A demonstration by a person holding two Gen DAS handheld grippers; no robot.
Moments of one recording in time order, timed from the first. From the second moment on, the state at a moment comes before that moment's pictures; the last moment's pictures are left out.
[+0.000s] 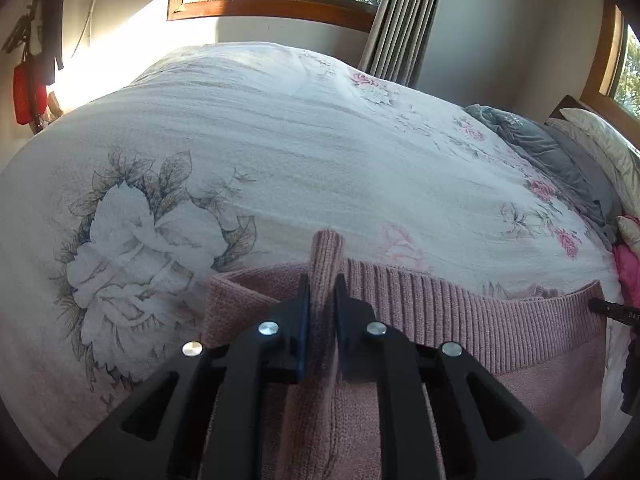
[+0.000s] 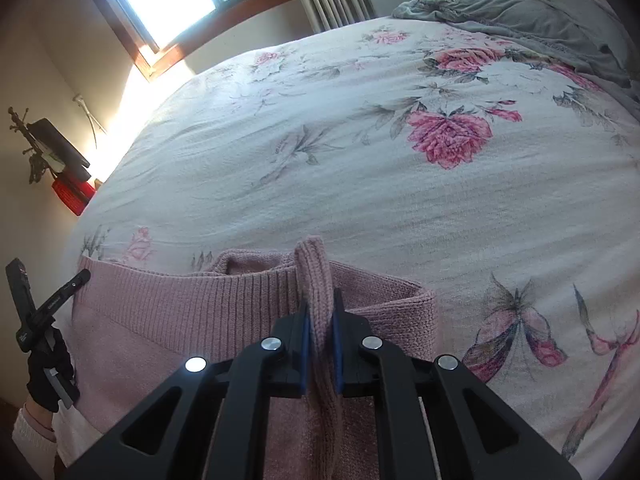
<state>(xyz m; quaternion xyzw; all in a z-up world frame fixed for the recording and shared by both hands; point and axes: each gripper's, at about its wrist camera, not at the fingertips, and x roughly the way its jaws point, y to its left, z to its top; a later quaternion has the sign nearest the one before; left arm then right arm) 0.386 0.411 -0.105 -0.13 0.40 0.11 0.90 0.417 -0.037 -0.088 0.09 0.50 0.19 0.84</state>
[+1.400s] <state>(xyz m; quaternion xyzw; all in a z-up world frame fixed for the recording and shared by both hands) 0.208 0.391 -0.136 -0.17 0.47 0.05 0.86 0.245 -0.083 -0.146 0.14 0.58 0.21 0.77</state>
